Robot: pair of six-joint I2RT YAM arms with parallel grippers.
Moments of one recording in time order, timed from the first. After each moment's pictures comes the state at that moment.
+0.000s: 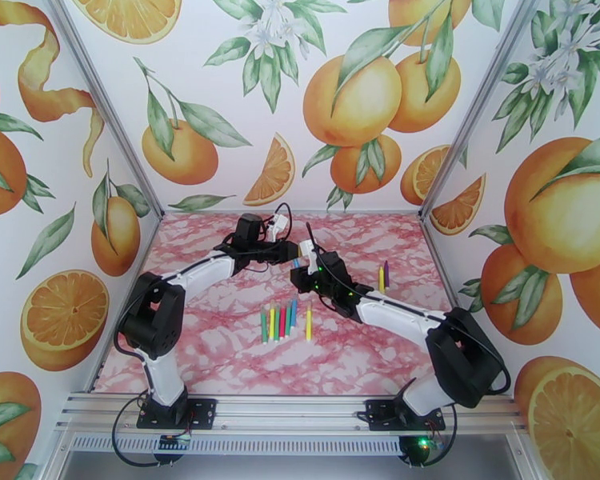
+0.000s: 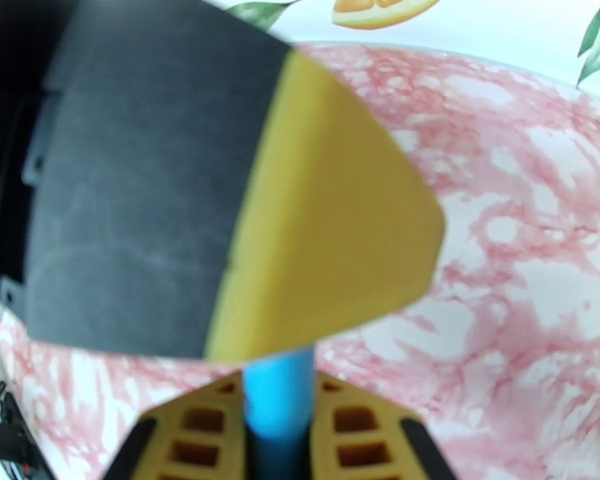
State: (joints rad) left arm -0.45 1.87 1.33 0.00 0.80 -0.68; right arm 0.65 1.55 0.88 0.19 -0.11 0.35
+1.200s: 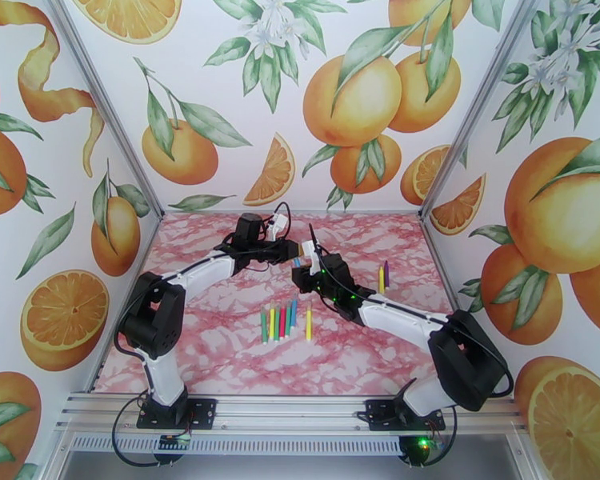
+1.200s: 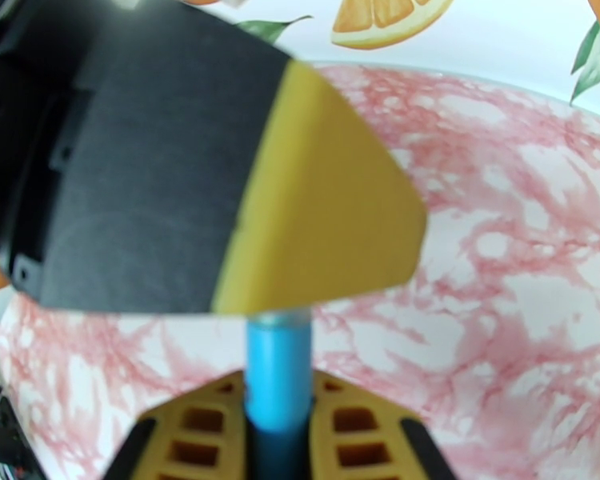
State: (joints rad) left arm -0.45 1.87 1.33 0.02 0.80 -0.73; right arm 0.65 1.53 0.83 0.26 -0.10 0.34
